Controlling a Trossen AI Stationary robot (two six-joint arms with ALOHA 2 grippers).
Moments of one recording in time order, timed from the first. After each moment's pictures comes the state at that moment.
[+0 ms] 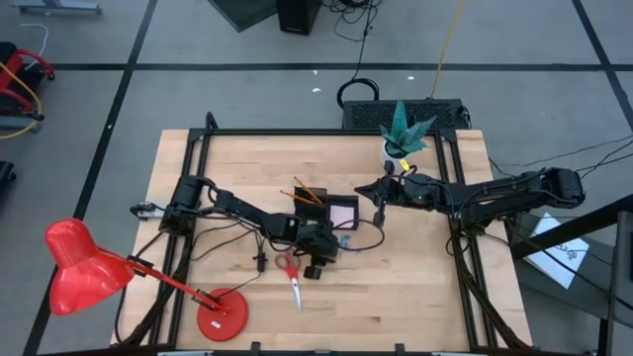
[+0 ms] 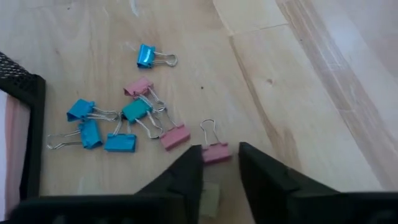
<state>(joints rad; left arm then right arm) -0.14 2.07 1.16 0.09 0.13 0.07 -0.08 1.11 0.44 0.39 0.18 -0.09</state>
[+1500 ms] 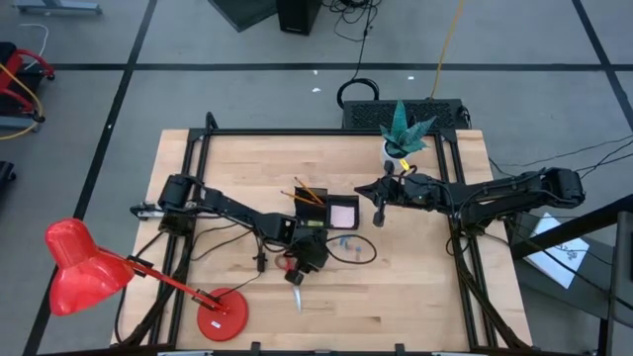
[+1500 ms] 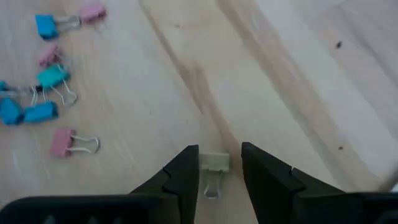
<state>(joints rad) -0.18 1.98 1.16 -0.16 0.23 0.25 -0.08 1.11 0.44 0.39 0.18 -0.09</state>
